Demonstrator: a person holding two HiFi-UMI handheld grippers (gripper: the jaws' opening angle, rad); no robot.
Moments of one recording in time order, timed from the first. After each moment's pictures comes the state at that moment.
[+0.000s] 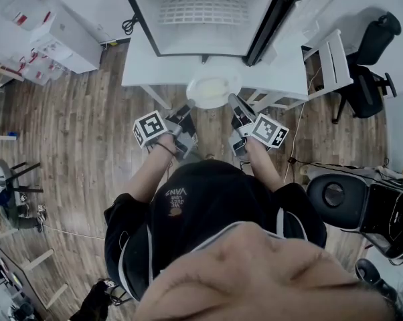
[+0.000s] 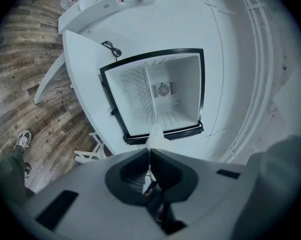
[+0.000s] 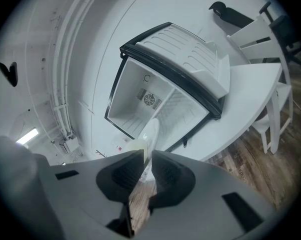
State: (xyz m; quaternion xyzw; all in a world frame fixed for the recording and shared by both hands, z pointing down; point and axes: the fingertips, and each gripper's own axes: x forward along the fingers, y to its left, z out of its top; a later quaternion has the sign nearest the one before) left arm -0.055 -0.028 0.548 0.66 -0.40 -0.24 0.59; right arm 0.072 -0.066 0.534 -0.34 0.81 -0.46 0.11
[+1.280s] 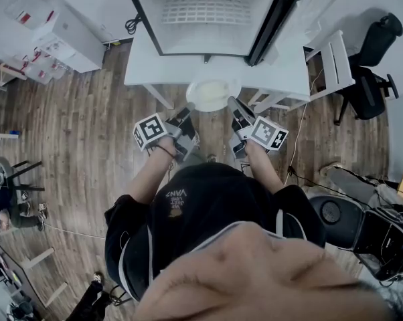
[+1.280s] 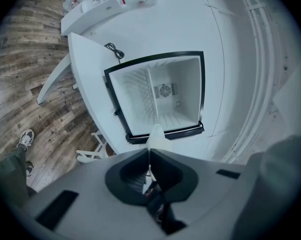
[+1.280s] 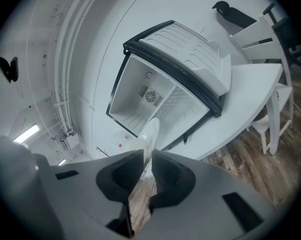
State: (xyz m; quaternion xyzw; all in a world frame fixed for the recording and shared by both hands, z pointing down) left arm -0.057 -0.023 0.555 0.65 -0.41 -0.24 0.60; right arm 0.069 -0.063 0.540 -0.33 0.82 -0.46 0.10
